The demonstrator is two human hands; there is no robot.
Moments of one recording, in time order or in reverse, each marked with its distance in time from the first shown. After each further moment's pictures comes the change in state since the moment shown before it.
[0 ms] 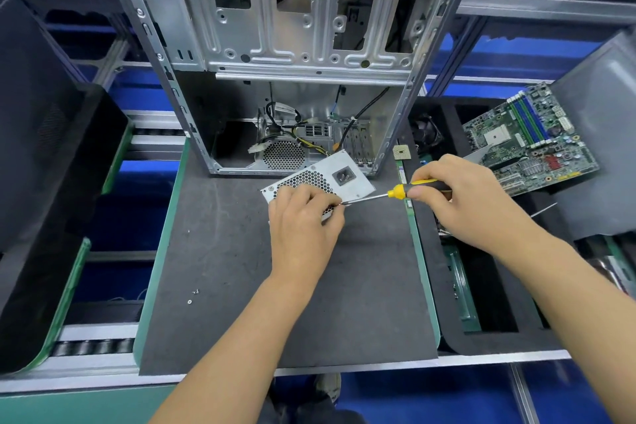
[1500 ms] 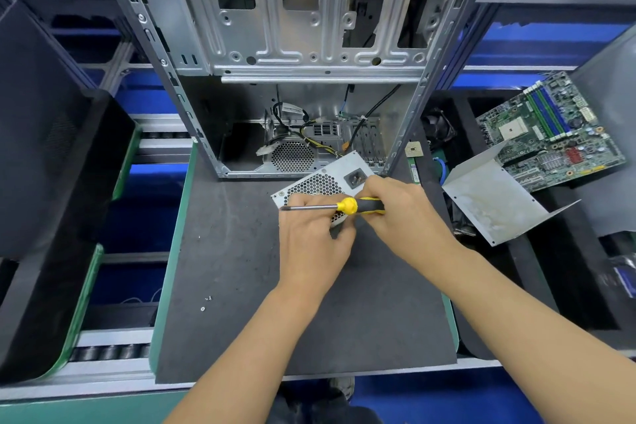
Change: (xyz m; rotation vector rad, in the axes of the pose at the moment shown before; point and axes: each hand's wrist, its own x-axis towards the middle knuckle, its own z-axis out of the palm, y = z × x) left_hand 0.002 -0.011 -0.004 -0.078 -0.027 0.116; right_hand 0.019 -0.055 0.070 0.136 0.001 0.012
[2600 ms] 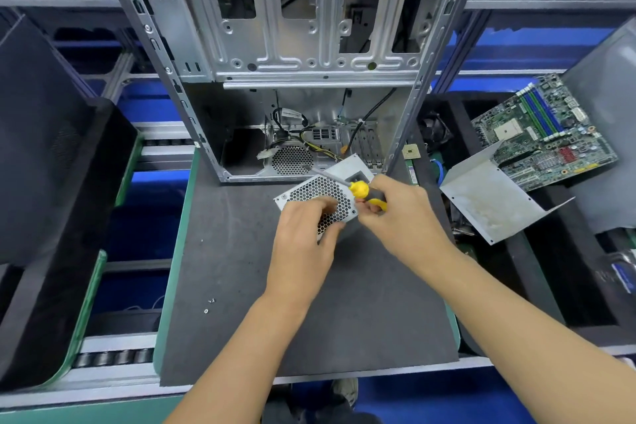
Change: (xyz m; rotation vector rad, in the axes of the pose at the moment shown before) left_hand -0.012 -0.009 -0.014 -0.116 -0.022 -0.037; right_hand -0.007 -0.006 0.006 0.112 0.097 0.216
